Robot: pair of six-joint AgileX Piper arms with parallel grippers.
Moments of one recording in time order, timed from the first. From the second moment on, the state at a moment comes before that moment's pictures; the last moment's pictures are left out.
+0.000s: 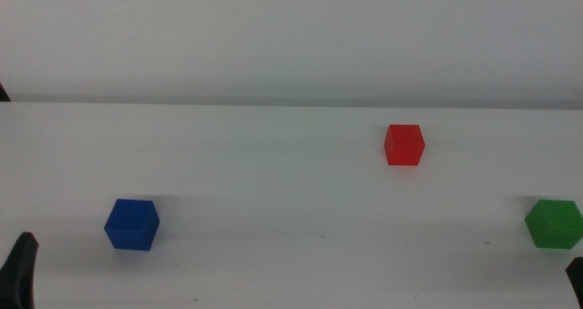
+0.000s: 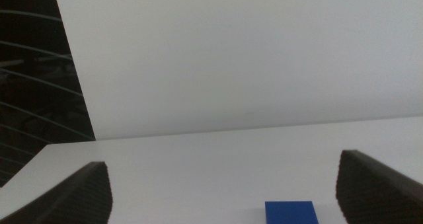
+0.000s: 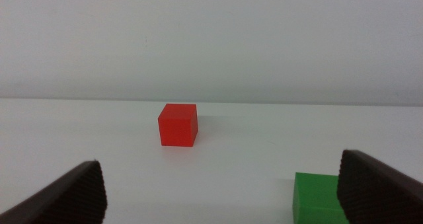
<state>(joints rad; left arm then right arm) 0.04 0.00 0.00 0.00 0.11 0.03 0.12 0.00 -0.01 0.01 0.20 -0.01</state>
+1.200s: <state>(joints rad) 0.04 0.00 0.00 0.00 0.11 0.03 0.13 1.90 -1.63 0.01 1.18 0.15</state>
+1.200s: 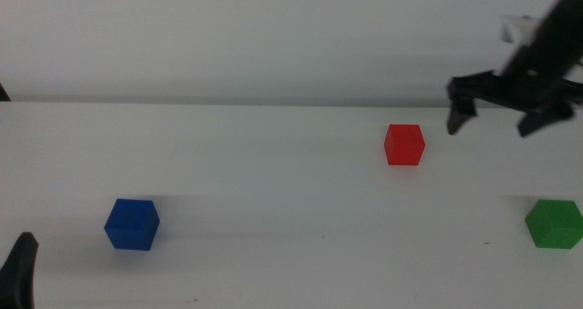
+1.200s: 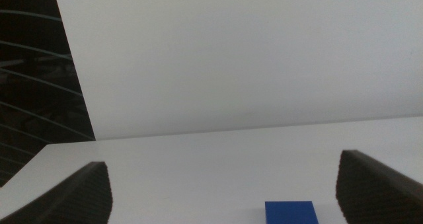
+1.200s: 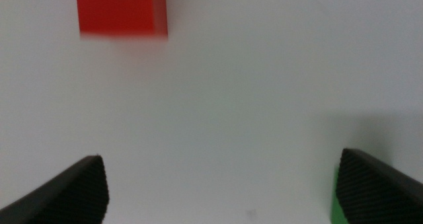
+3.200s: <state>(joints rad) 0.04 0.00 0.00 0.00 0.11 0.03 0.58 2.20 -1.93 -0.09 1.21 0.58</state>
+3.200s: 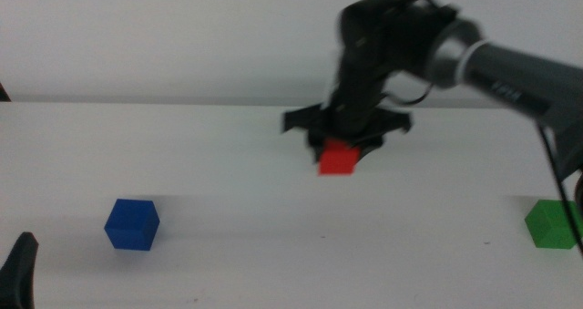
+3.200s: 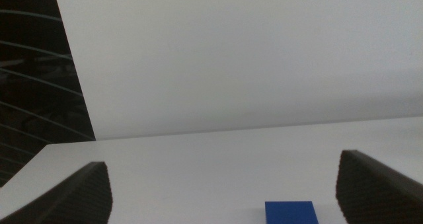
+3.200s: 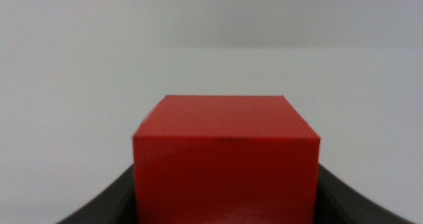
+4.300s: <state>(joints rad) 0.04 0.00 0.00 0.00 0.11 0.03 0.71 2.19 -1.70 -0.15 1.11 0.82</state>
